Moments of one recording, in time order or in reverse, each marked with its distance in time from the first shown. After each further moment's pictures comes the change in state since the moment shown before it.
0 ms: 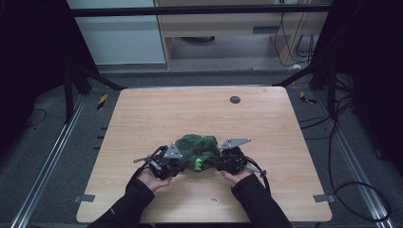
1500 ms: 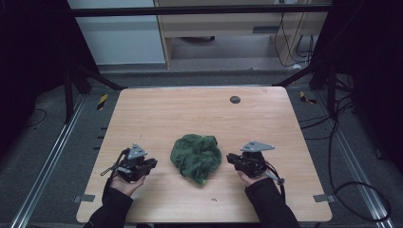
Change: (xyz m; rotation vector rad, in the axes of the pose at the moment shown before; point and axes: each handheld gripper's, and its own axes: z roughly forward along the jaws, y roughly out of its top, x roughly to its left) left arm 0.037 -0.070 -0.051 -0.118 0.262 -0.317; right arm -0.022 -0.029 -0.044 -0.102 -0.194 0.080
